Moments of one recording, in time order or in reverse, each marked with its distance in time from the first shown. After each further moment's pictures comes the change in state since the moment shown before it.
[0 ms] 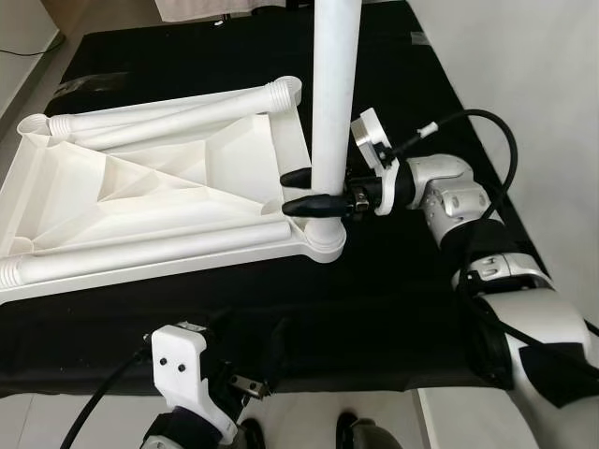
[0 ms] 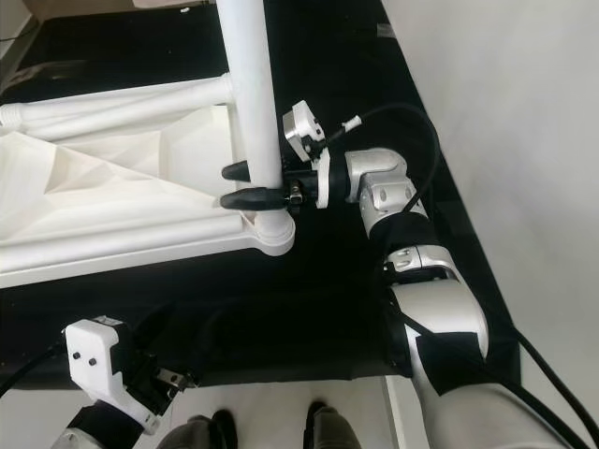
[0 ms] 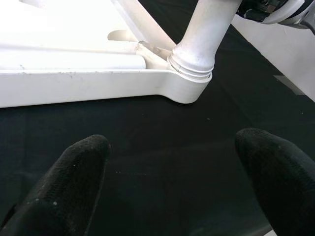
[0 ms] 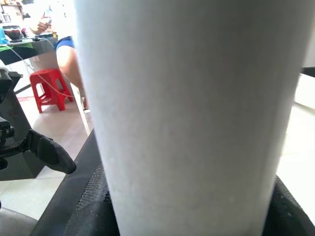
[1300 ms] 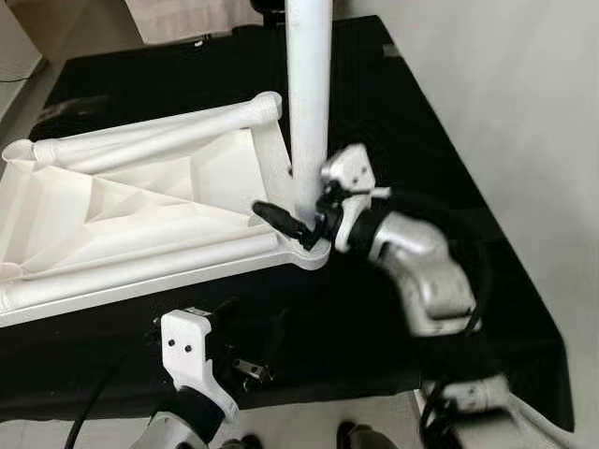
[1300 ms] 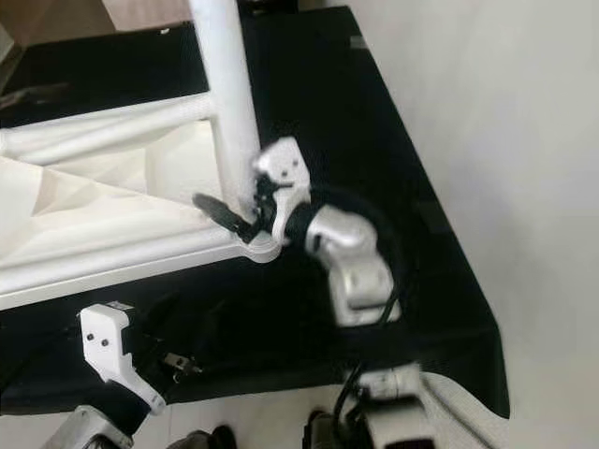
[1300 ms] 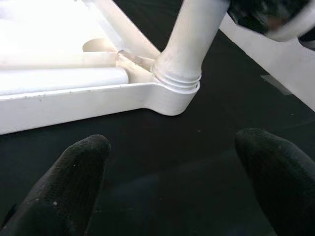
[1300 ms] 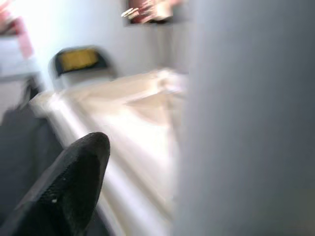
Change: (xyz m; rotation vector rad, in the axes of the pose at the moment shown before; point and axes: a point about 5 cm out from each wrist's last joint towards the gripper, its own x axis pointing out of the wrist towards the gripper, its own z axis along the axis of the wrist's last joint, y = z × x) left arm 0.016 0.010 -0.008 -0.016 0.008 -0.023; right arm 0.036 0.051 -0.013 -0.086 -0.010 -0.397
